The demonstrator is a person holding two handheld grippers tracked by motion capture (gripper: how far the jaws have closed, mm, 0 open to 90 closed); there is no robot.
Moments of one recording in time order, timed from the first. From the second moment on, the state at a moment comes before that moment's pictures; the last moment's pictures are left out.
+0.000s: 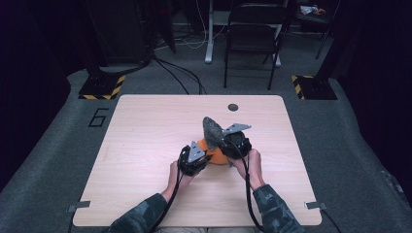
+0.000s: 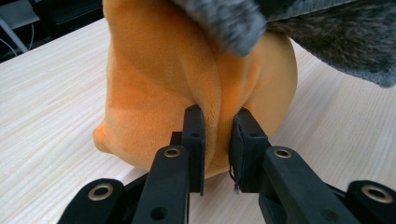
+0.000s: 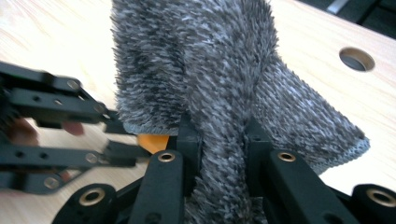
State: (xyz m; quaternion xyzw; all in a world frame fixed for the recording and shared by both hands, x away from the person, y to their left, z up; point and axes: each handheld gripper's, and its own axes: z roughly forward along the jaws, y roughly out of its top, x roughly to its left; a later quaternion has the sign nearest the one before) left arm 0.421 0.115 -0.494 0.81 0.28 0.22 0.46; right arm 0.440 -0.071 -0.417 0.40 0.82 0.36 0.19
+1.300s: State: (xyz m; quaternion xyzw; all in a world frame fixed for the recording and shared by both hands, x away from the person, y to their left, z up) left arm 0.428 0.124 -0.497 0.80 0.31 0.19 0.48; right arm 0.459 -0.129 -0.427 0.48 0.80 0.33 0.14
